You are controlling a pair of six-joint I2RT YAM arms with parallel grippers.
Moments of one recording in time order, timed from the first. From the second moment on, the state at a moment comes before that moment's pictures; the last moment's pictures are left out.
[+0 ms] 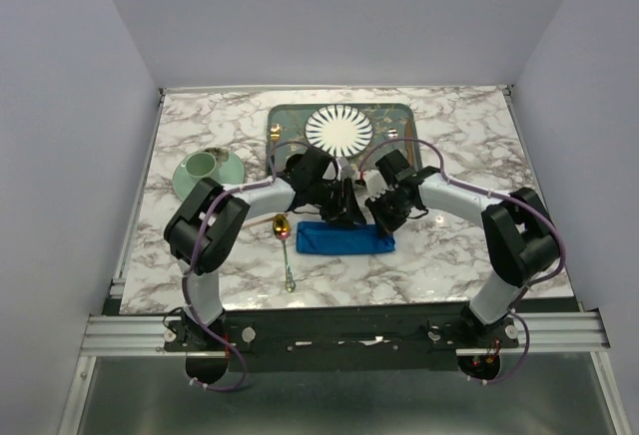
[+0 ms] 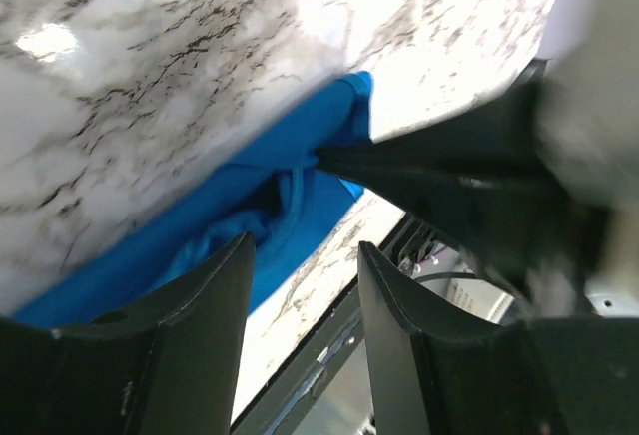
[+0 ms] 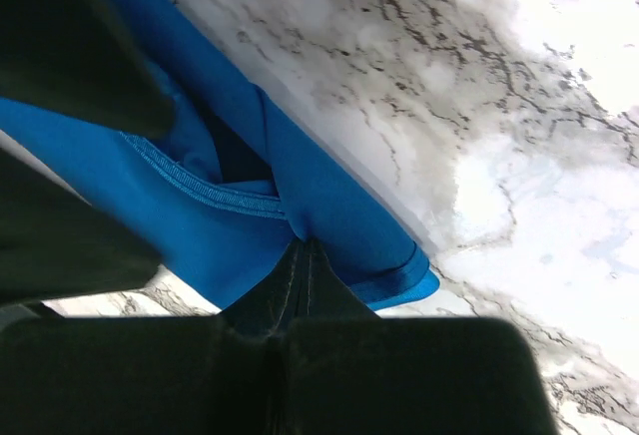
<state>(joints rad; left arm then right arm) -0.65 1.91 1.11 -0.08 0.65 -0.83 0.54 1.70 1.02 -0.59 -0.27 -0.15</state>
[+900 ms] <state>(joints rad) -0.72 1.41 0.90 -0.19 0.60 0.18 0.46 1.73 1.25 -0.82 -0.39 -0.13</state>
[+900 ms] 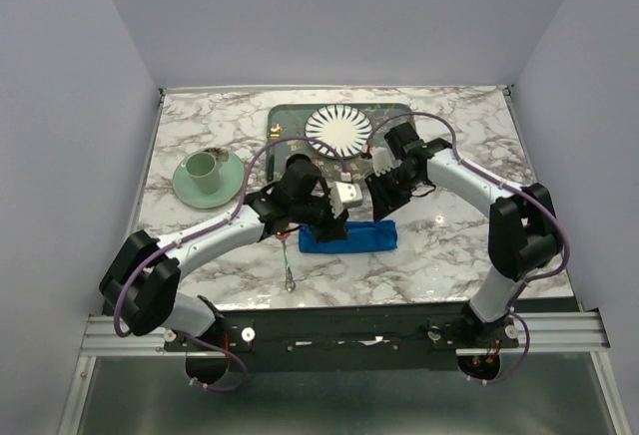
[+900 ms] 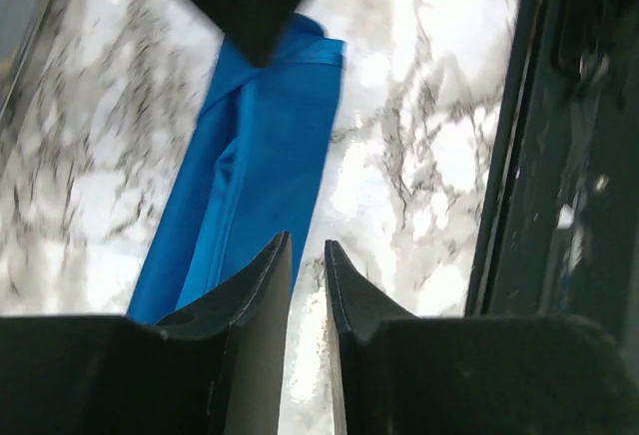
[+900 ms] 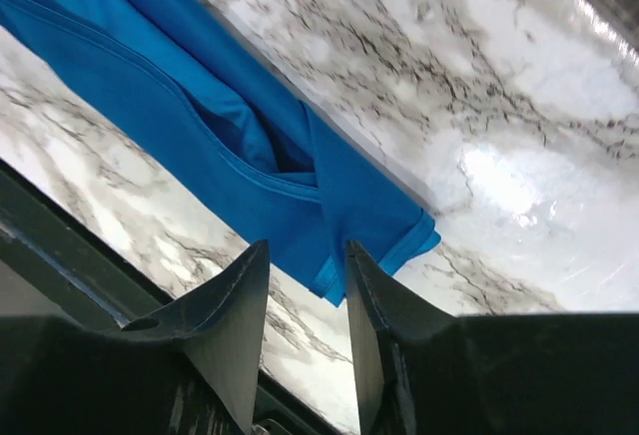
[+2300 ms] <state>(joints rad) -0.92 1.91 1.20 -0.21 0.40 0.67 0.46 2.02 1.39 -0.76 -0.46 -0.14</state>
